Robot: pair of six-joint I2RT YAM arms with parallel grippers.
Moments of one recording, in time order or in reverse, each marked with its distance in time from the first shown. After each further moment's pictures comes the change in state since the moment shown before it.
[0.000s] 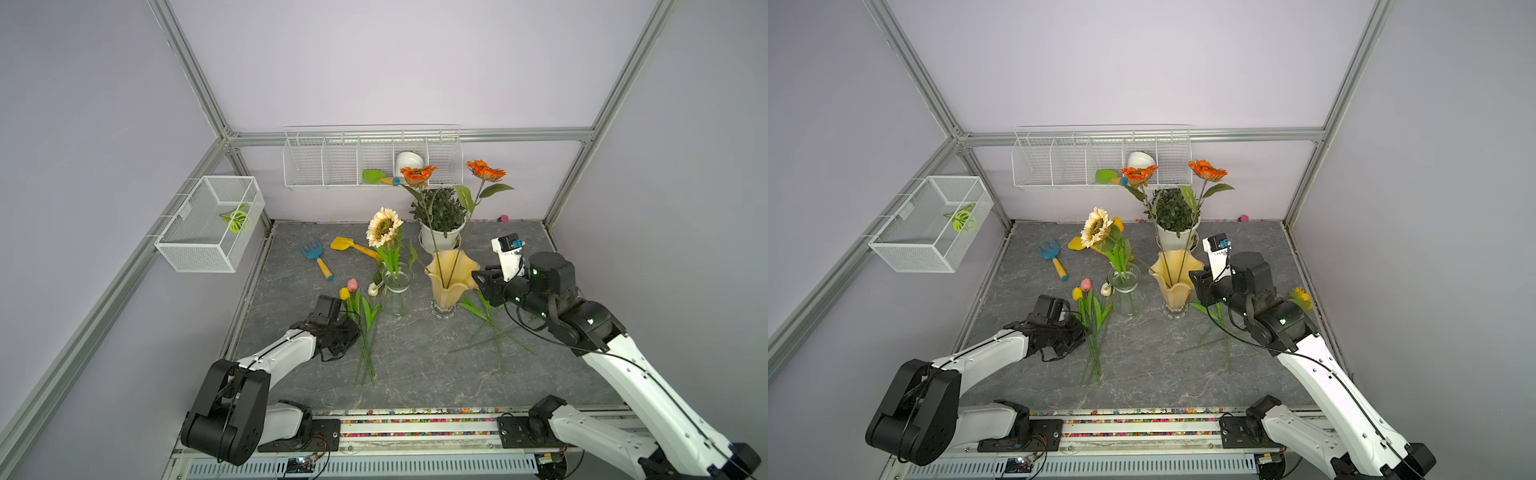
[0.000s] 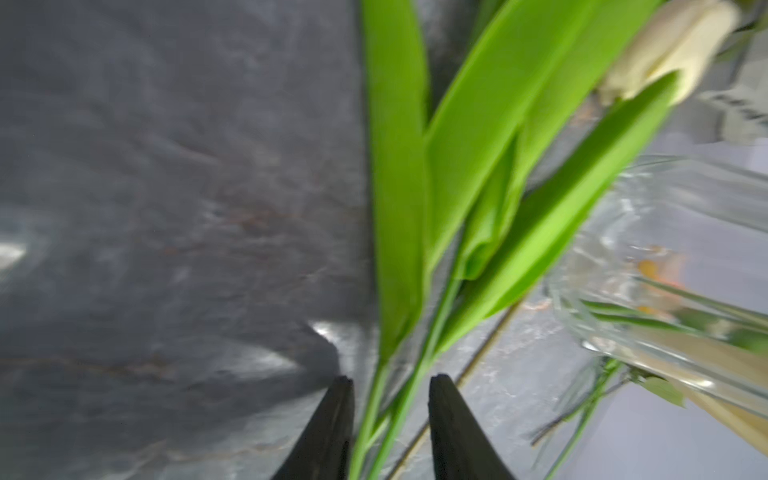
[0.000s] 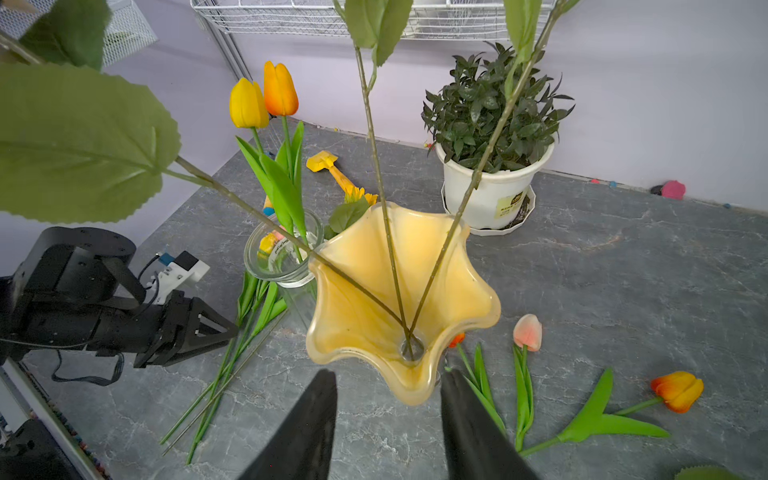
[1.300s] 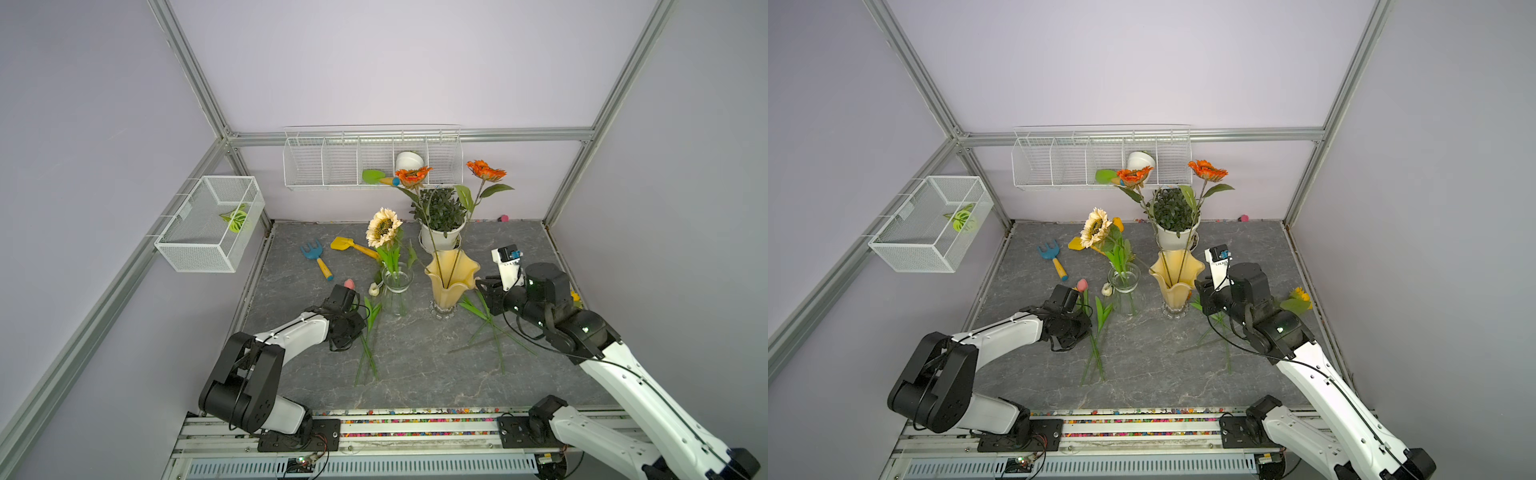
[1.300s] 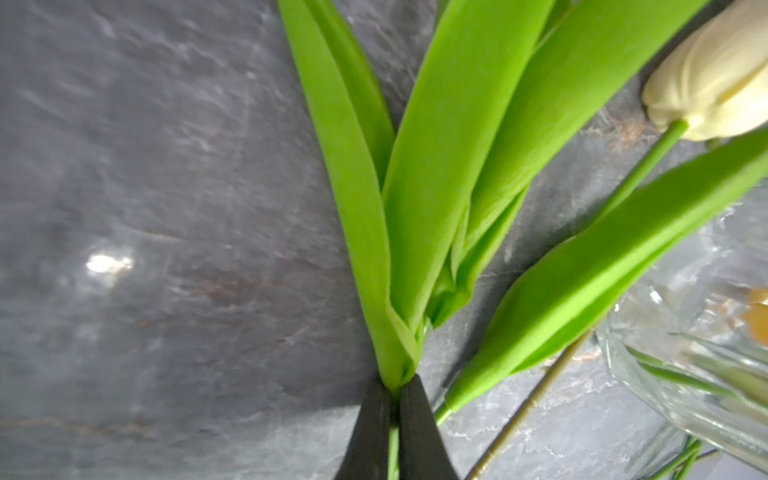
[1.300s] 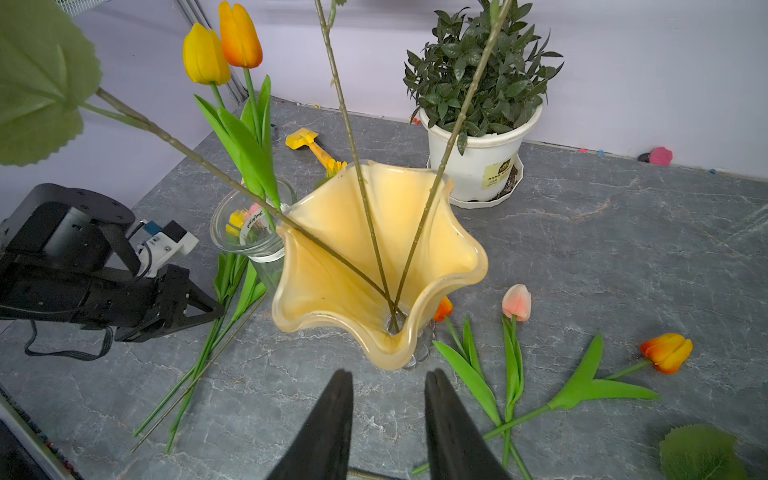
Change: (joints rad) left arm -0.072 0.170 0.155 -0.094 -0.143 0.043; right arm 0.000 -0.051 -0.106 0.023 0.040 0.003
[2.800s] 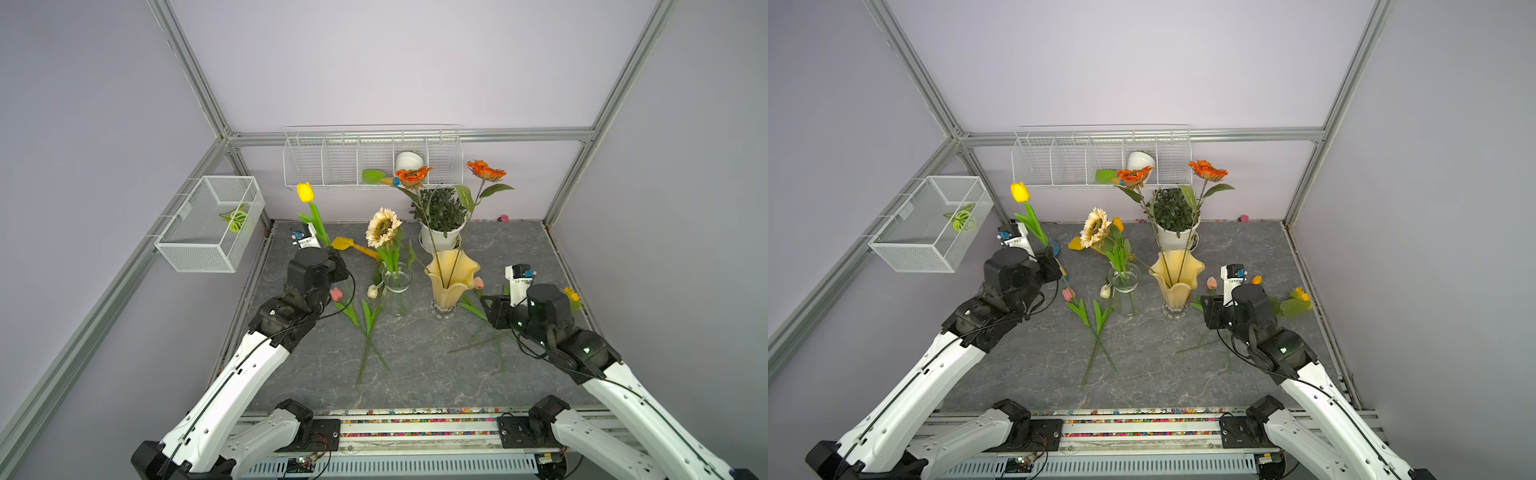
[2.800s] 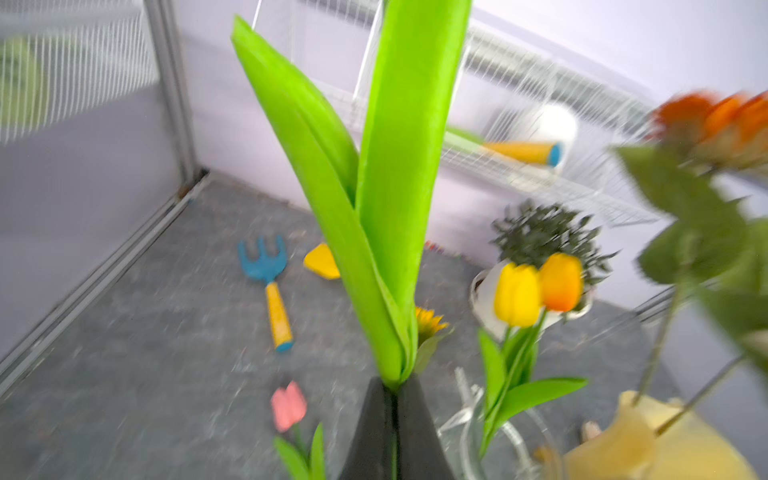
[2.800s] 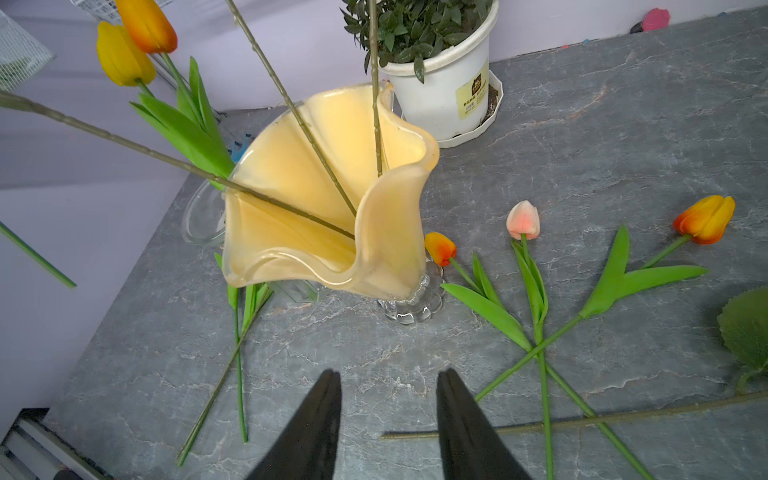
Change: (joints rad) left arm -0.108 -0.495 0.415 0.074 -0.531 0.543; right arm 0.000 -0.144 -0.188 0.001 0.052 0.288
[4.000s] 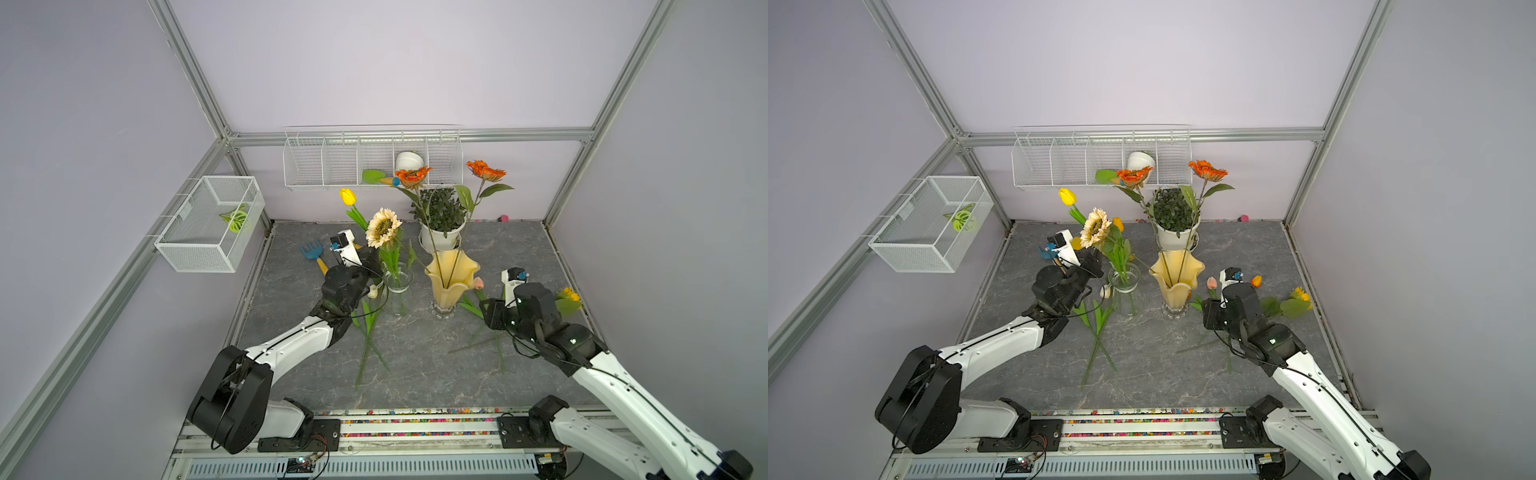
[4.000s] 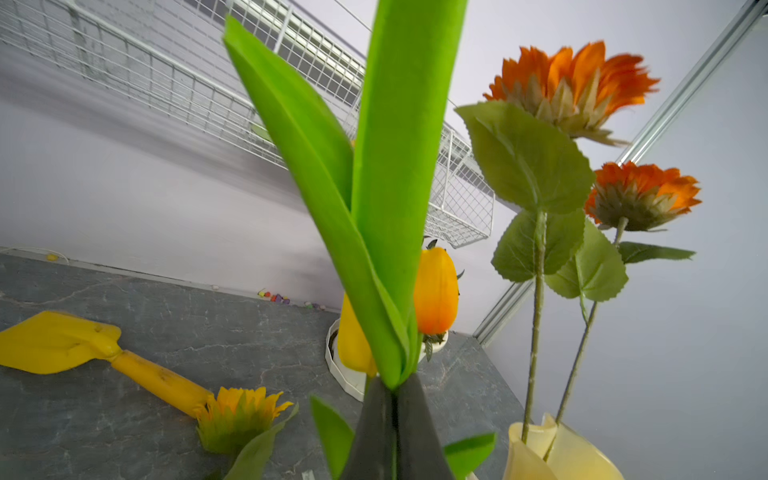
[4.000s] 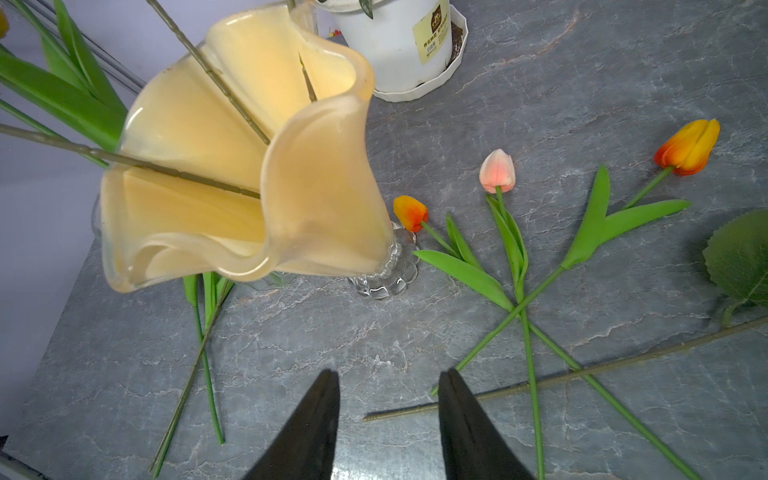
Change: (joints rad) left arm -0.050 0.385 -0.384 1.066 0.275 -0.074; right arm 0.000 0.085 -0.016 -0.039 0.038 0.071
